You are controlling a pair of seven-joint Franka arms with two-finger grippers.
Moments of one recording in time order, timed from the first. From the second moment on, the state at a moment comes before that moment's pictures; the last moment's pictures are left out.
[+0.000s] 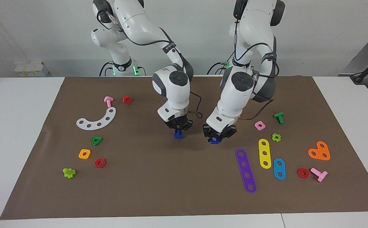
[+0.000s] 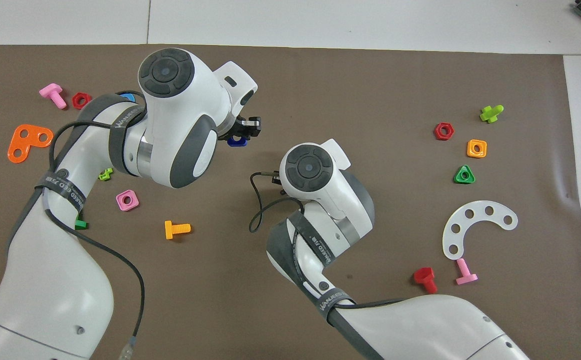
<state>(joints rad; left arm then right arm) -0.48 0.48 0.01 -1.47 -0.10 2.05 -0.37 0.61 0.46 -0.01 -1.72 -0.07 2.23 0.84</state>
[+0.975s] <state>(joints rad) -0.60 0.51 0.01 -1.45 -0.10 2.01 -0.42 0.58 0.34 -0.02 -1.73 -0.07 2.17 0.83</state>
